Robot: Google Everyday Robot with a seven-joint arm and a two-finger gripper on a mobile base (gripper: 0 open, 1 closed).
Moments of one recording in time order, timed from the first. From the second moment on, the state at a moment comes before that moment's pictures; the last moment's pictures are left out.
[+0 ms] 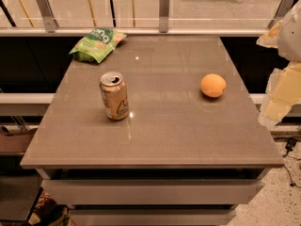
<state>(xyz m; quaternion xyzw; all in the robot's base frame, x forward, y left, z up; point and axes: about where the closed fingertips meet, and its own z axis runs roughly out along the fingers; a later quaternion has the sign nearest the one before) 0.438 -0.214 0.987 -0.60 0.78 -0.05 0.18</state>
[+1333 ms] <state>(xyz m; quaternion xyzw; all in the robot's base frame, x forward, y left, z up) 0.461 -0.246 0.968 -0.52 0.81 0.00 0.26</state>
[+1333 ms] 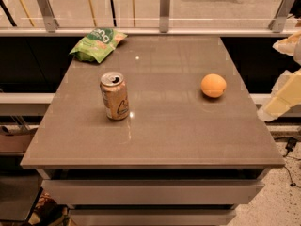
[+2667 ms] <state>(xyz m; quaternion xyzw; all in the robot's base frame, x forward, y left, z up) 0.532 -0.241 0.897 -0.44 0.80 0.11 0.40</state>
